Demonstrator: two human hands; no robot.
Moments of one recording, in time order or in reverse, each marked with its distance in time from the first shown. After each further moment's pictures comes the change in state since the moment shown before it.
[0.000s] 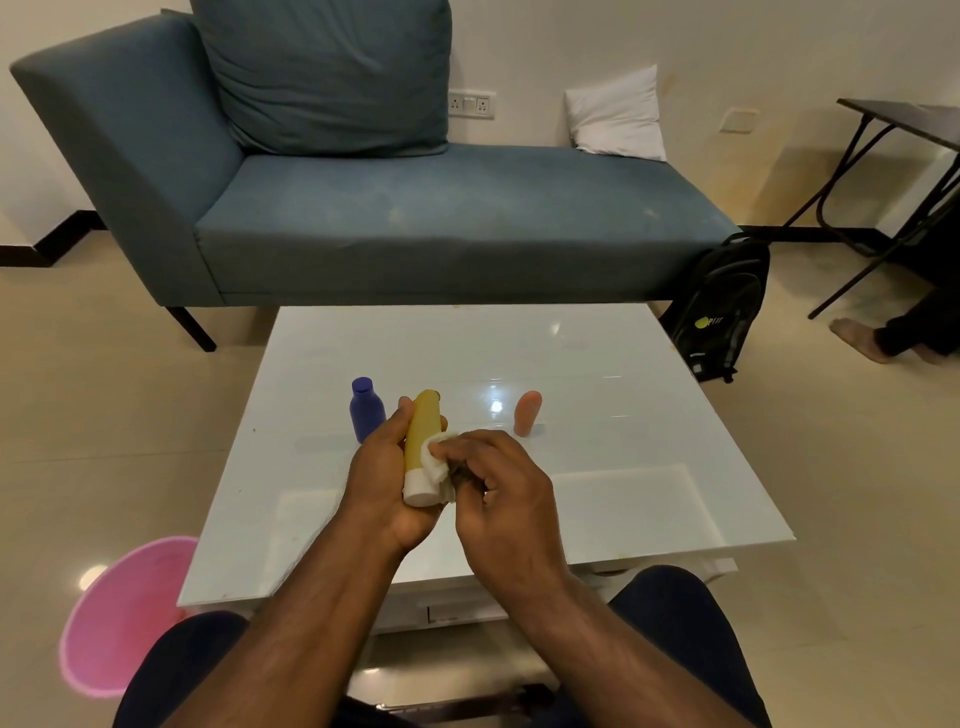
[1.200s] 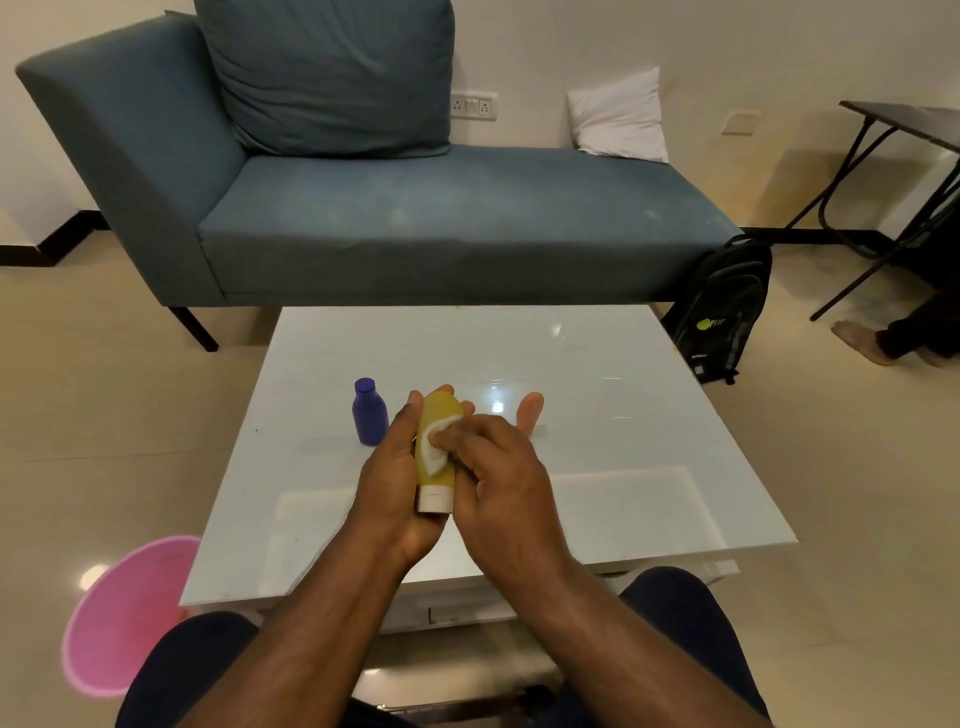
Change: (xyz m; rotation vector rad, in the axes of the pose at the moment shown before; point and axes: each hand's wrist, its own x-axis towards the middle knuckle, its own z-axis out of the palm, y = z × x) left_hand -0.007 -0.006 -0.004 0.074 -0.129 0.052; right_hand 0.009 0.006 0.007 -0.192 -0.059 -0.023
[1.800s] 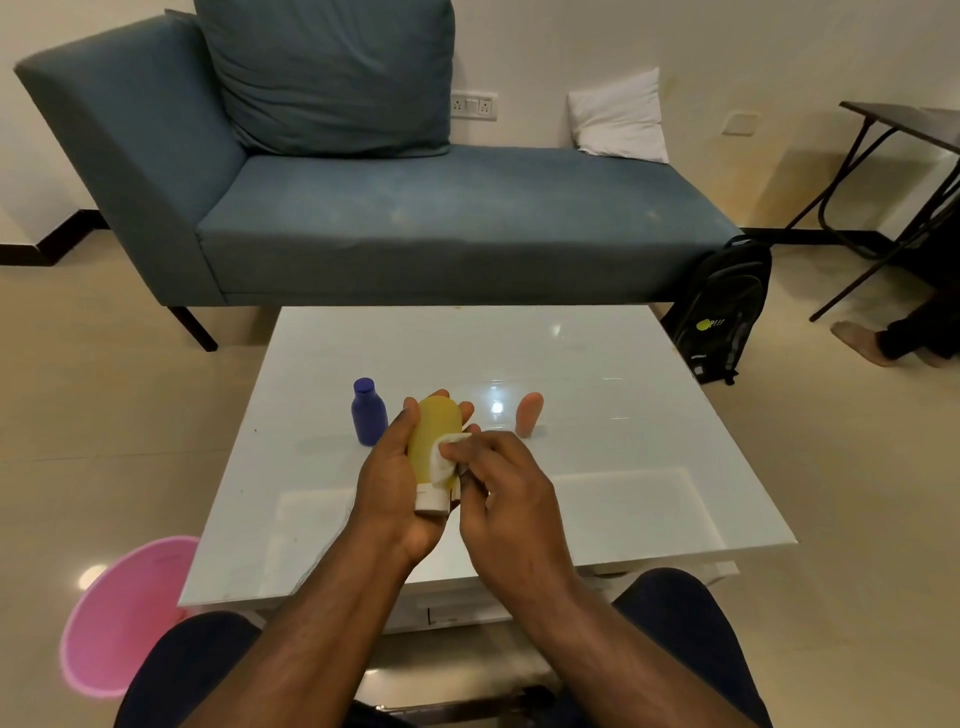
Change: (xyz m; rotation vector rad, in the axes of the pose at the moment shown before) left_hand 0.005 -0.003 -0.002 -0.010 0.048 0.012; right_hand -0.011 -0.001 -0.007 0.061 0.003 0.061
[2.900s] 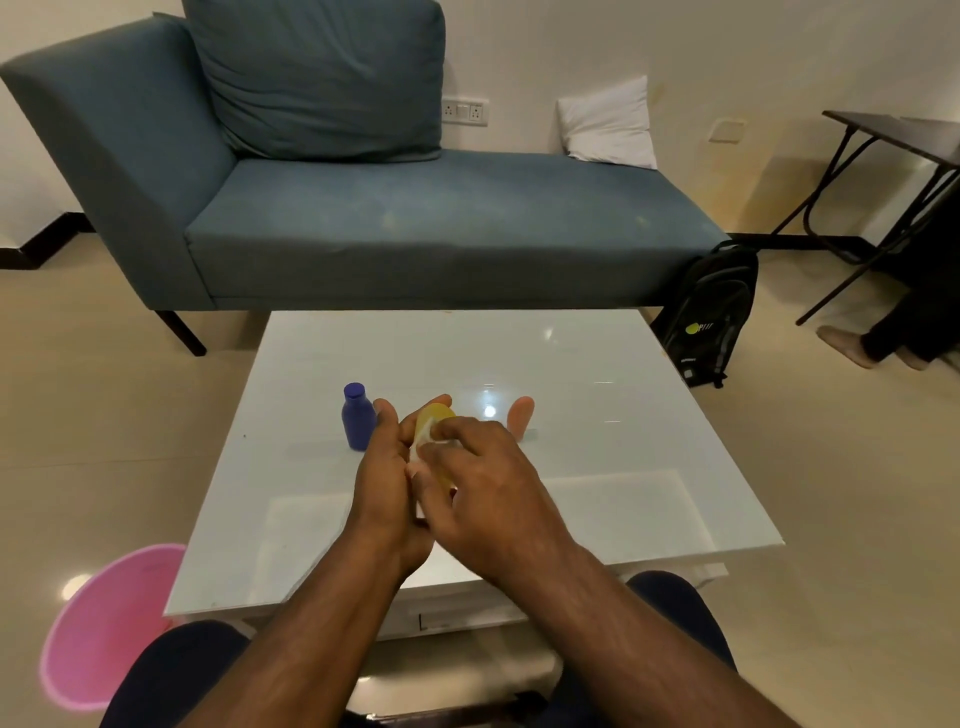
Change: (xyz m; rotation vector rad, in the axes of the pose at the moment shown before) left_hand 0.000 -0.003 0.002 0.103 0.009 0.018; right_hand 0.019 -0.017 -0.013 -0.330 -0.139 -0.184
